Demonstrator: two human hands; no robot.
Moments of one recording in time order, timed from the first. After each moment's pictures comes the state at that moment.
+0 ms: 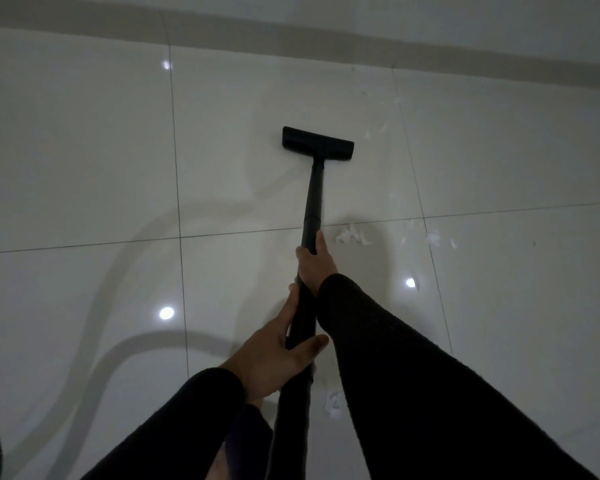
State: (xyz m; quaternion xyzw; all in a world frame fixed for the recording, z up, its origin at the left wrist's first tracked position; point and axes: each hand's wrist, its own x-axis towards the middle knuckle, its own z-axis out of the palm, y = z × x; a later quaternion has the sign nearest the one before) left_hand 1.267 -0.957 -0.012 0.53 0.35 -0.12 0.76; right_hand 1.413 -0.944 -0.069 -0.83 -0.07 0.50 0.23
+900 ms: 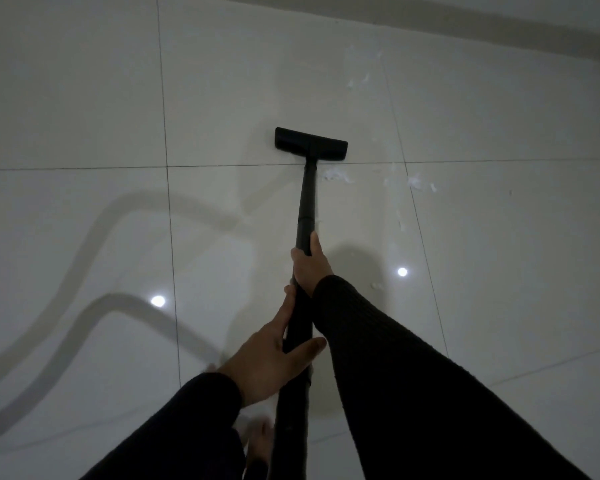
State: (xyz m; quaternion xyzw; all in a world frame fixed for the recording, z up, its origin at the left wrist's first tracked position) left_hand 1.184 -1.157 -0.024 0.55 0.33 -0.10 0.76; right_hand 1.329 -1.142 -0.075 -0.83 -0.07 0.50 0.22
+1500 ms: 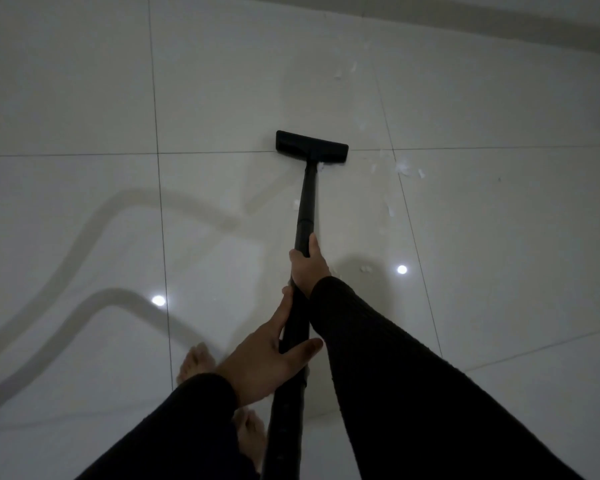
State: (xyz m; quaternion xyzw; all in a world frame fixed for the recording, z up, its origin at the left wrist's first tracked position) left_hand 1.179 -1.221 -0.006 0.58 0.35 -0.13 0.72; right_hand 1.324 -1.209 -0.070 -0.84 -0.07 0.50 0.23
